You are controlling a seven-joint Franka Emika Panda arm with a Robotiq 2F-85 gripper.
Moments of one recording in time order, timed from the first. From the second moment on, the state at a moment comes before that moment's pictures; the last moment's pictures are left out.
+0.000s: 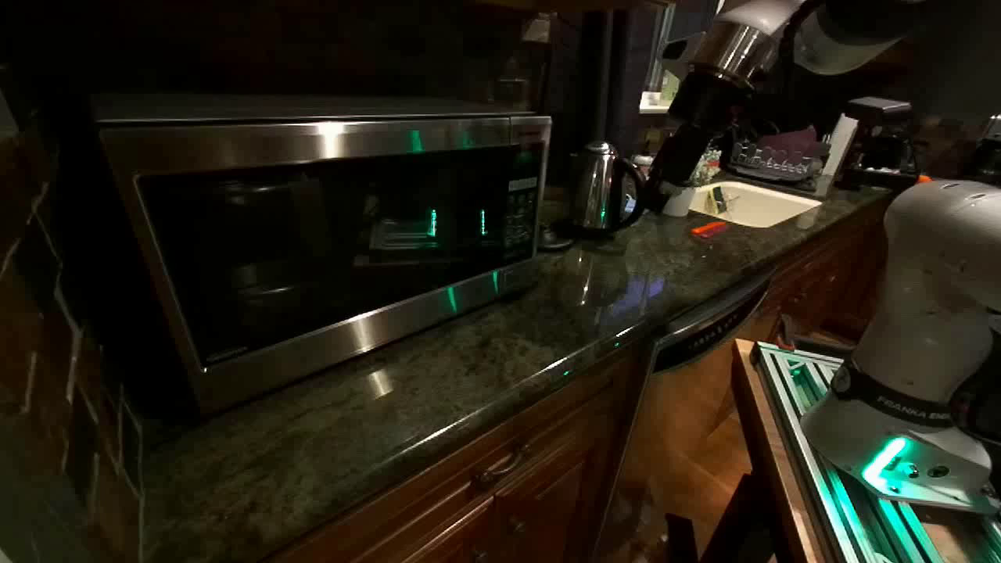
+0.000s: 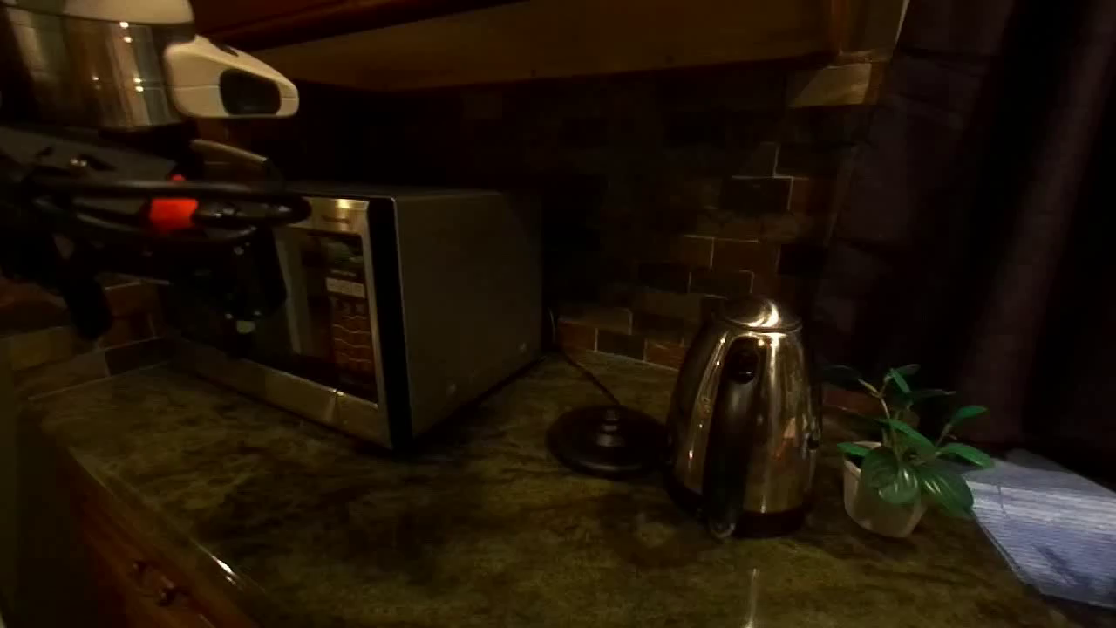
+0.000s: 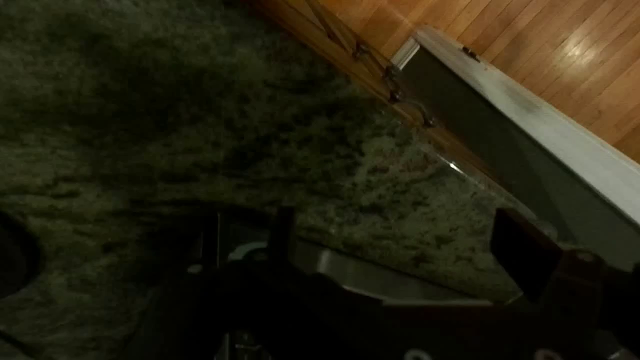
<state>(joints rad) 0.08 -0.85 -0.14 -2.77 0.14 2.24 -0.18</state>
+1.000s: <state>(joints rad) 0.07 -0.79 -0.06 -2.79 0.16 2.30 -0.01</state>
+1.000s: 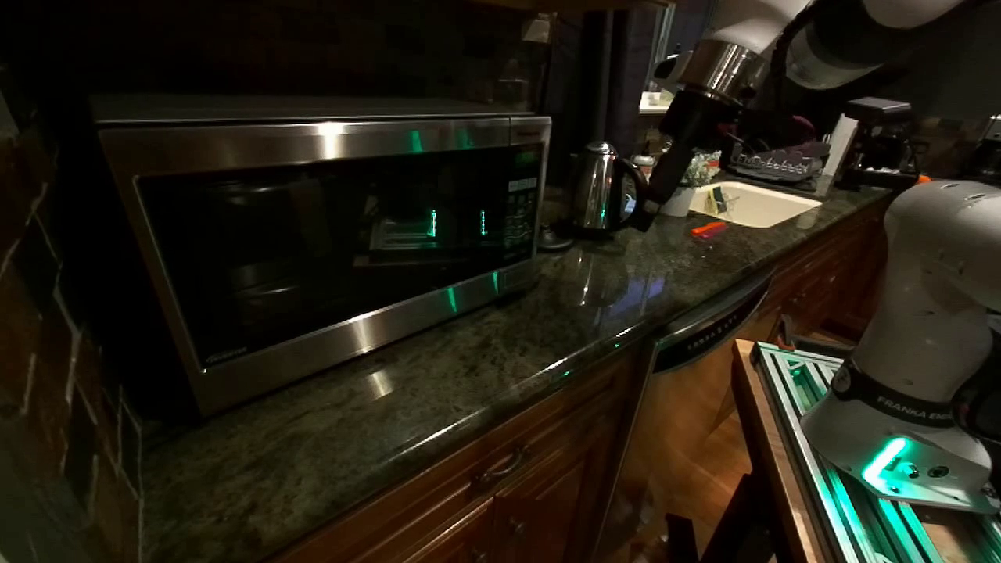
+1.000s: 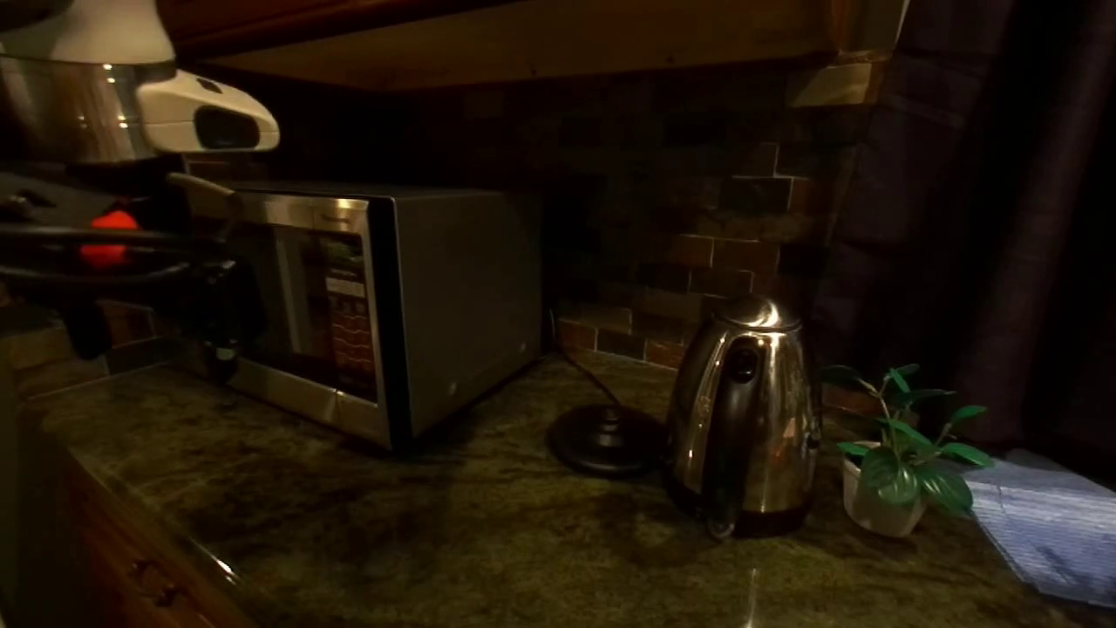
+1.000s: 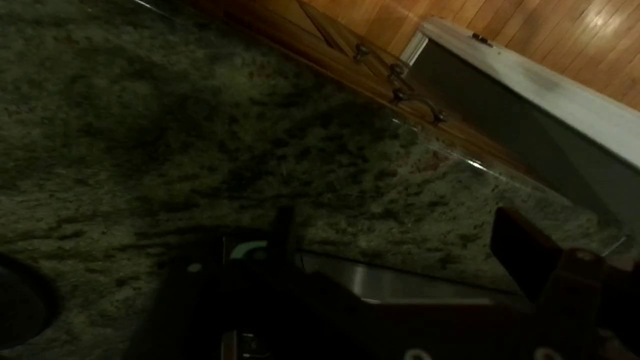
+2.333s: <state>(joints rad) -0.54 -0.40 0.70 -2.76 -0.16 2.93 1.06</state>
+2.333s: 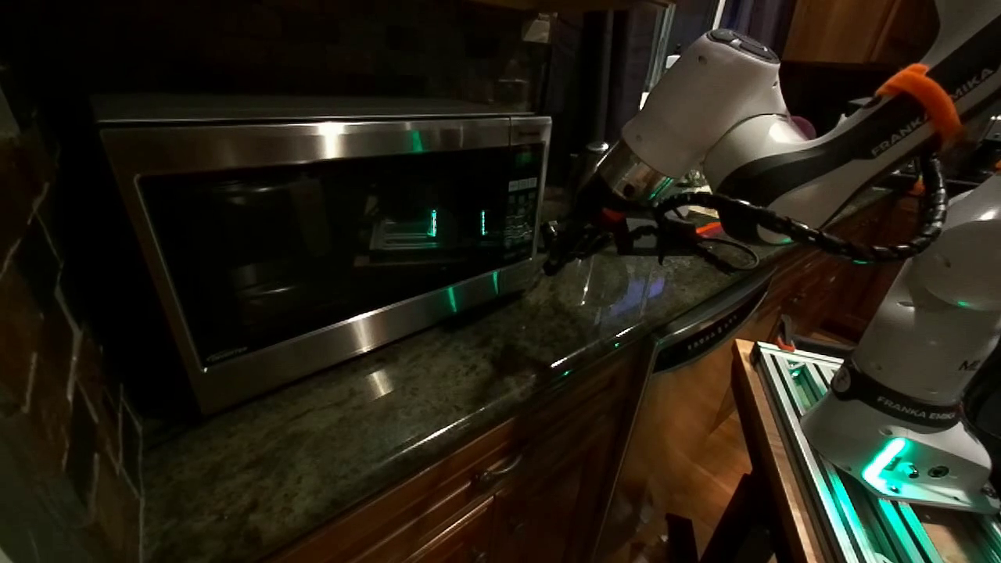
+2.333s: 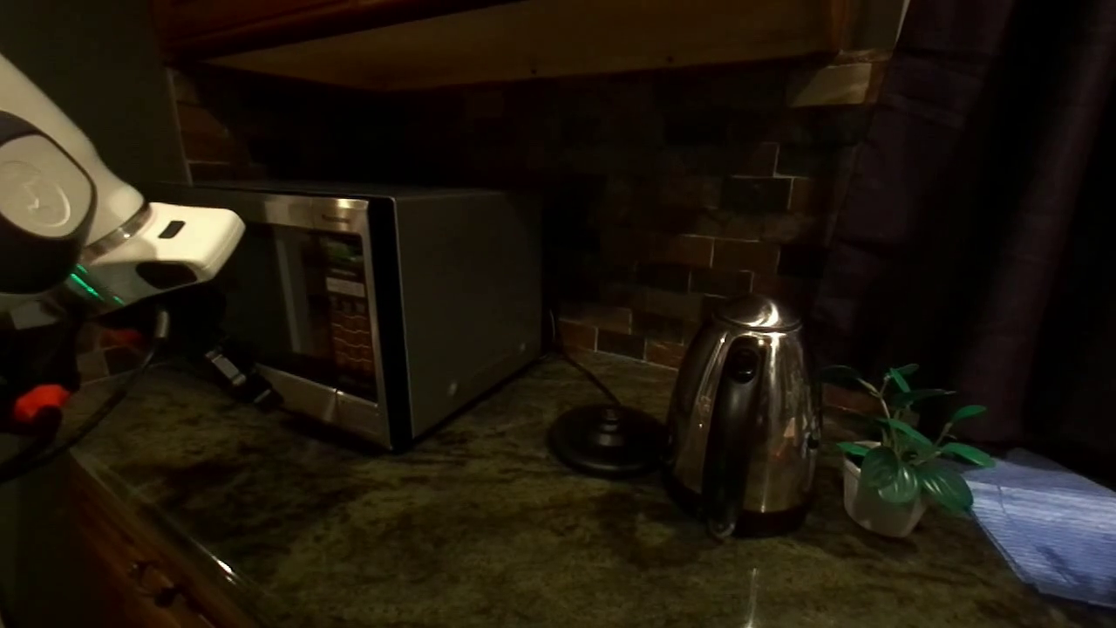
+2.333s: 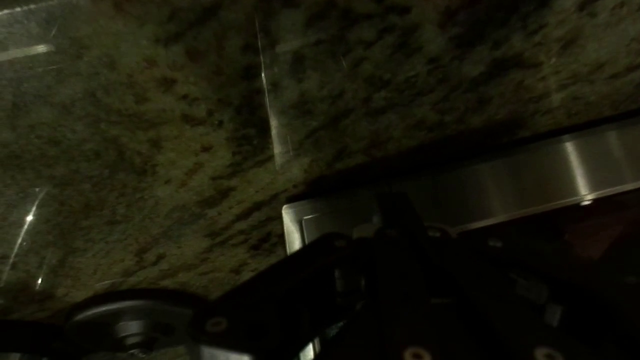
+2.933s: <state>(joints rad) -0.98 -0.44 1.11 -2.74 -0.39 2.95 1.26</state>
